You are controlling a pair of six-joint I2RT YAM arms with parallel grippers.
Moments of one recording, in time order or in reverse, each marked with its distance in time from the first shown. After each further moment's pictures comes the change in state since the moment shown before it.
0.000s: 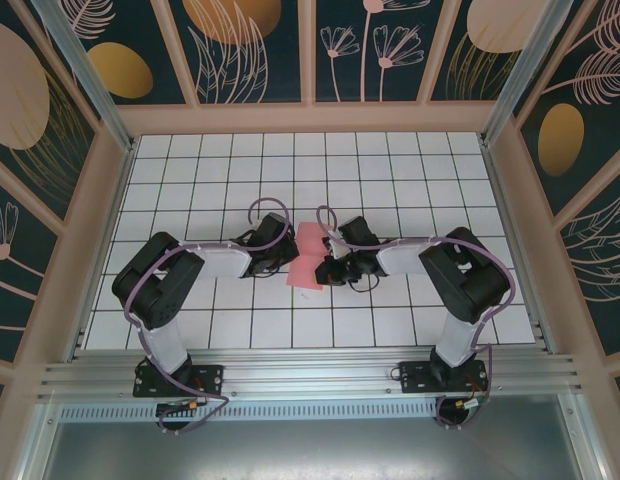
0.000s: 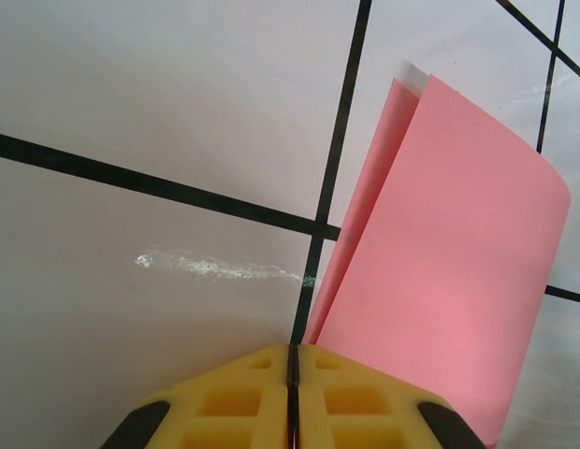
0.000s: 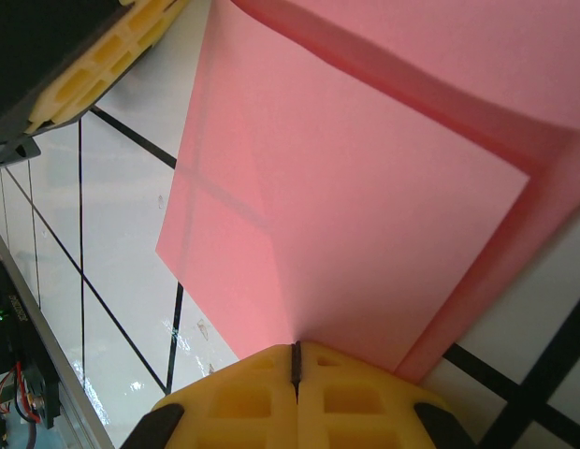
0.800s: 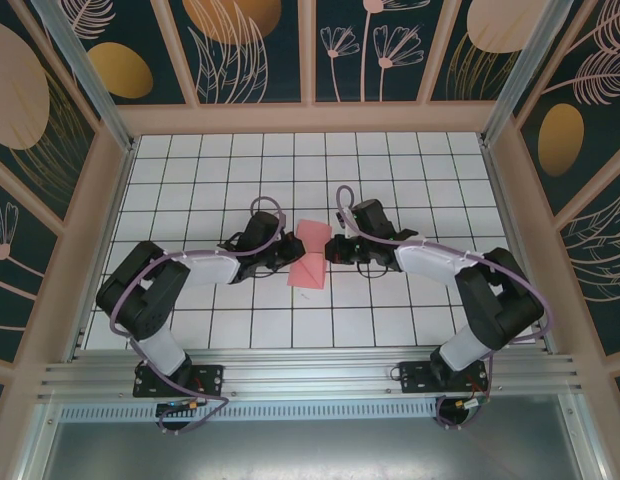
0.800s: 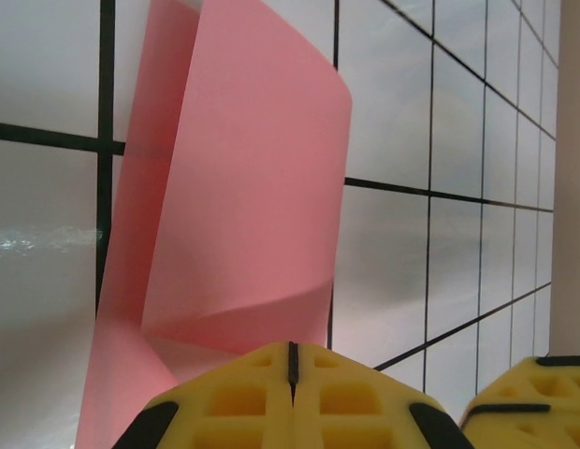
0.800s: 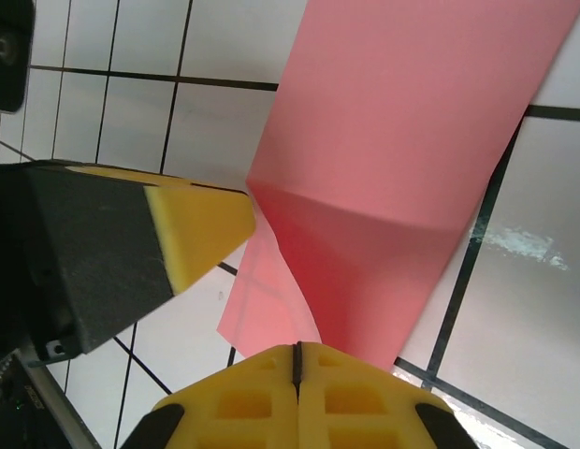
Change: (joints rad) left arm 0.021 -0.085 -0.093 0.176 0.310 0.045; right arm -0.046 -0.214 0.032 -0.078 0.166 0.041
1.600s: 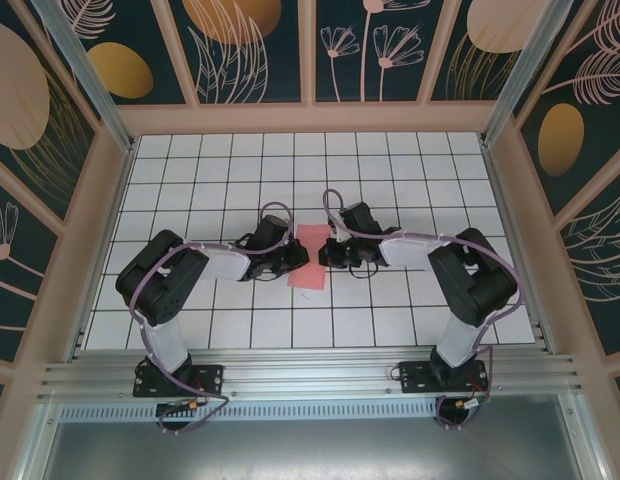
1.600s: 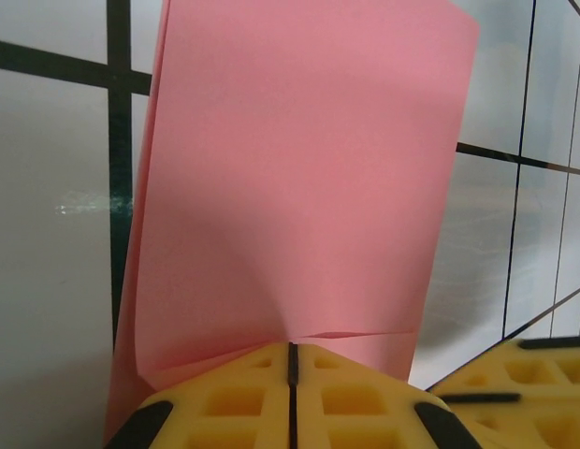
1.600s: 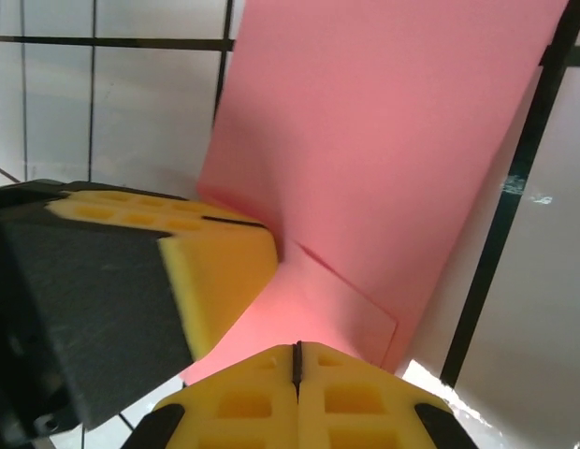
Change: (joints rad) left arm -0.014 0.114 0.047 -0.029 0.013 0.033; right arm 0.013 0.190 0.060 0.024 -0.017 0.015
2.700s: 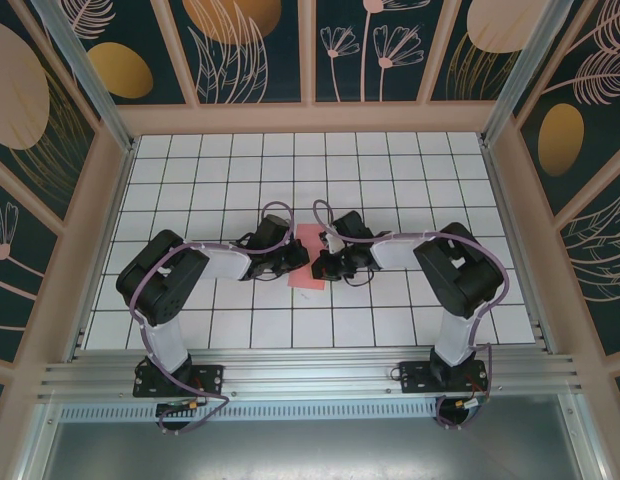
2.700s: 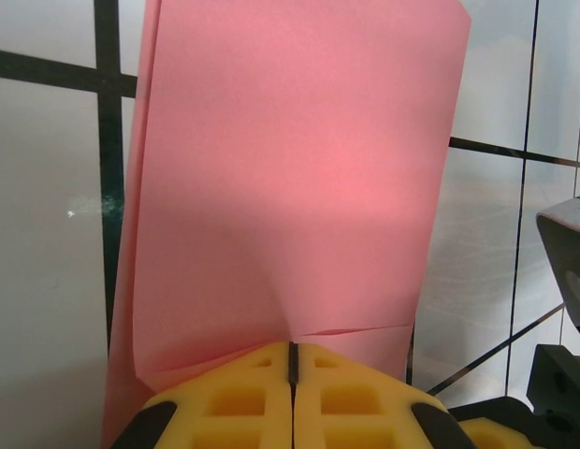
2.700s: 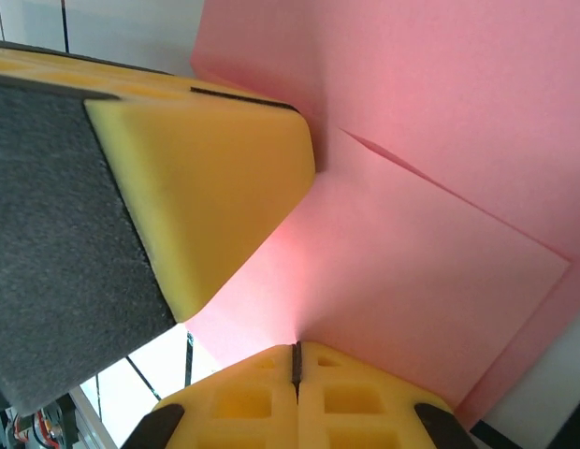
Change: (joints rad) left arm -0.004 0.003 0.011 -0.019 -0.014 0.023; right arm 0.040 0.071 -0.001 -0.012 -0.134 -0.002
